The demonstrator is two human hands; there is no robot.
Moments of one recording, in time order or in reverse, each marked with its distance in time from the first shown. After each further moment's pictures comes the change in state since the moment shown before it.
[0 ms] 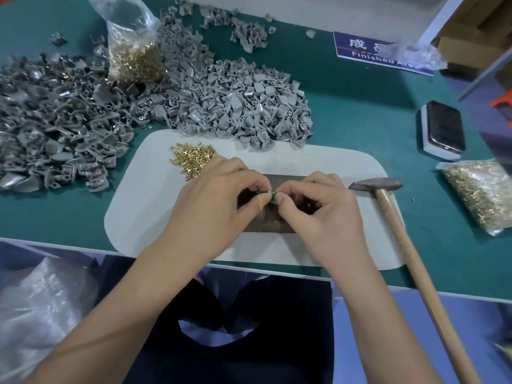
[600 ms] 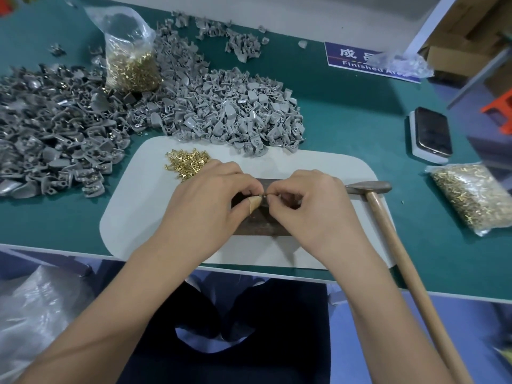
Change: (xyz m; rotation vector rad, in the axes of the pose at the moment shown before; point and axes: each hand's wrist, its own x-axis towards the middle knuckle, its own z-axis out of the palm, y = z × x) left_hand 0.004 0.004 -0.007 0.077 -0.026 0.021; right_hand 0.018 -0.013 -0.010 -0.261 -0.162 -0.059
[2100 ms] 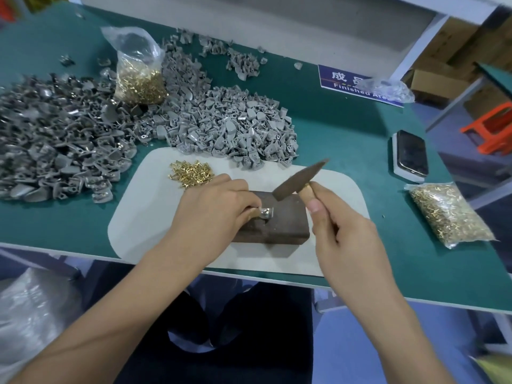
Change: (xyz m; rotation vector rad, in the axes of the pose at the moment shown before) left_hand 0.002 0.006 -0.005 0.220 0.040 0.117; right_hand -0.054 0.000 -0.034 0.009 0.098 0.244
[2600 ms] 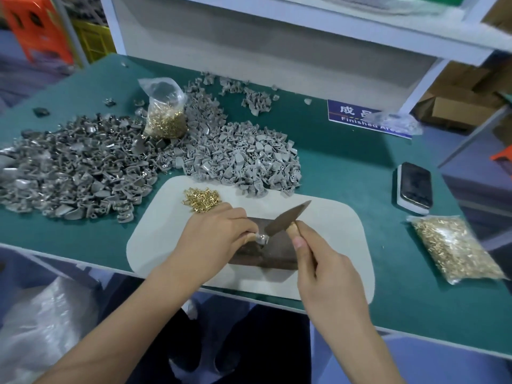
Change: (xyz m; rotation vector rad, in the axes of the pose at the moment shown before) left_hand 0.000 0.003 -0.003 0.023 -0.057 -0.020; right_hand -0.006 -0.003 0.005 0.059 -0.067 -0.004
